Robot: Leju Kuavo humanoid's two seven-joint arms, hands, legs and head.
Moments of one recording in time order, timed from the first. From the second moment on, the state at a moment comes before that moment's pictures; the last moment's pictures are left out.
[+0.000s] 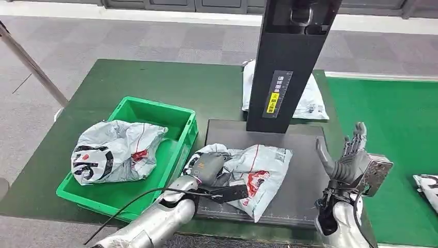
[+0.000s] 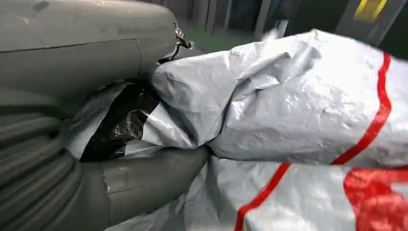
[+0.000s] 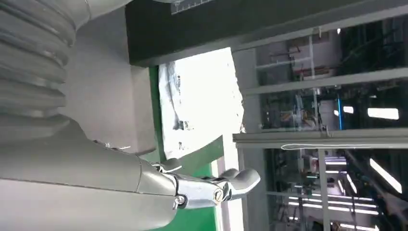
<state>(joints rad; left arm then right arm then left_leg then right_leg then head) -0.51 -0.24 -0.75 -0.72 -0.77 0.46 -0.12 -0.12 -0.03 0.02 -1.39 -0.18 -0.33 -0.41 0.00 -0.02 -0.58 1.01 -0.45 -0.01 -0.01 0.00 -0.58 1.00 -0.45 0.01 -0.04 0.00</state>
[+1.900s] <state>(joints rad) -0.34 0.10 -0.12 -1.10 -1.28 0.21 0.09 -0.07 -0.03 -0.05 -1.46 -0.22 -0.28 -0.36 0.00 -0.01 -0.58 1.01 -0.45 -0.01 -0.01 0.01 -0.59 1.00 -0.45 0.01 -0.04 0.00</state>
